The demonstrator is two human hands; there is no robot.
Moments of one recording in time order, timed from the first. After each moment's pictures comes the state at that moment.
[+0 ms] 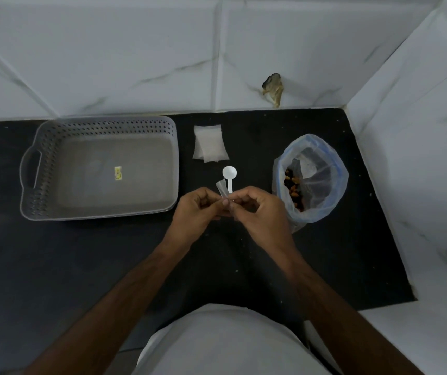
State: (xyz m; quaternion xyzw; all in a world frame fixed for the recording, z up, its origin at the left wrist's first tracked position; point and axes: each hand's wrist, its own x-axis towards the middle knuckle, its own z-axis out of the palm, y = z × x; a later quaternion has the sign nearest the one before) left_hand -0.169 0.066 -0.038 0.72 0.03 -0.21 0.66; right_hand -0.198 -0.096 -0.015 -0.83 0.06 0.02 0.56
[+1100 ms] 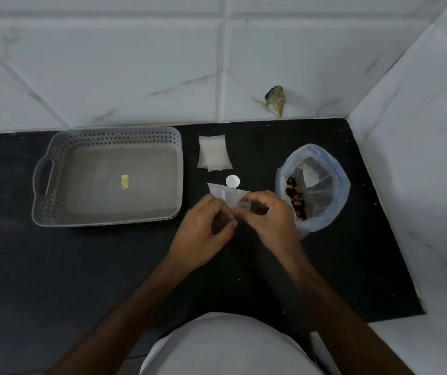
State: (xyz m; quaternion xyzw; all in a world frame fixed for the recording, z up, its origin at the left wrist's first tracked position) left_hand -0.183 0.070 -0.026 0.87 -0.19 -0.07 0.45; right_hand -0.191 -0.109 -0.014 -0.85 0.09 0.01 0.52
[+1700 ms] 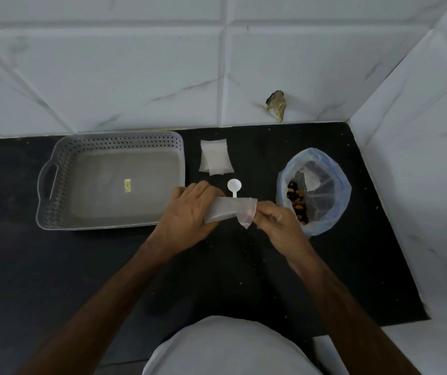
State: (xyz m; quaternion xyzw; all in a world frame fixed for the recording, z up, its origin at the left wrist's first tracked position) left_hand -0.141 0.098 -0.035 0.93 -0.31 0.01 0.22; right_hand -0.194 -0.127 -0.012 -0.78 0.09 0.14 0.60
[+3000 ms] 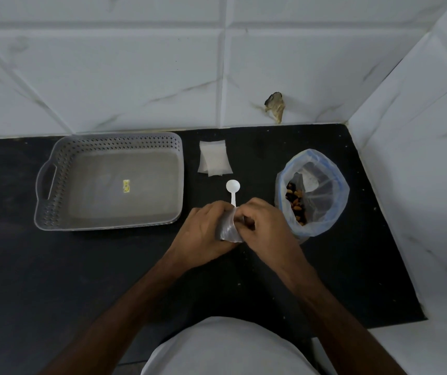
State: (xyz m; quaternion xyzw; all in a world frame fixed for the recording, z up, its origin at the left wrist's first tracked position) left_hand -0.172 0.070 -0.046 0.88 -0.25 -0.11 0.39; right_hand -0.196 -0.109 -0.002 -0.93 -0.06 0.03 0.36
